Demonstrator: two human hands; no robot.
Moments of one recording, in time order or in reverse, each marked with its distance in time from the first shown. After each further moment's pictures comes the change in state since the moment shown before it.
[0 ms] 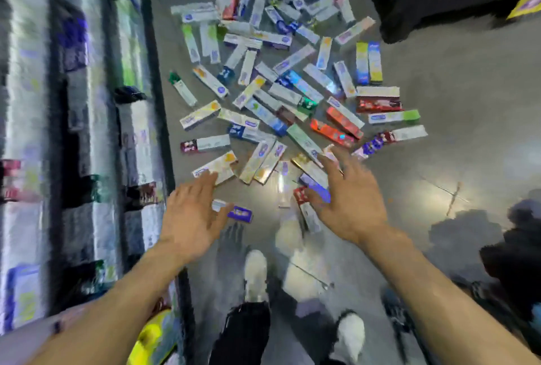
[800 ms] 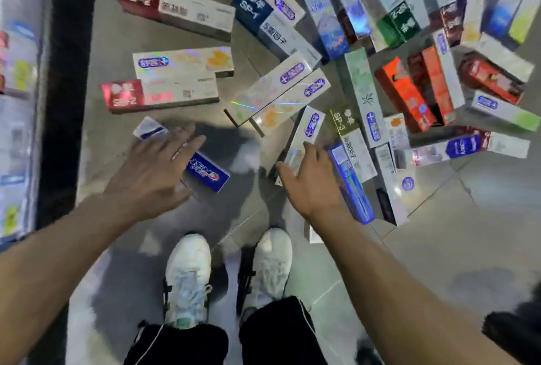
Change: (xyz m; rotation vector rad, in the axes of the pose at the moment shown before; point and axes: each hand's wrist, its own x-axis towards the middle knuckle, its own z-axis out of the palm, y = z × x) left_hand 0.095 -0.160 0.364 -0.033 -0.263 -0.011; right_hand 0.162 0.035 0.404 0.073 -0.435 0.216
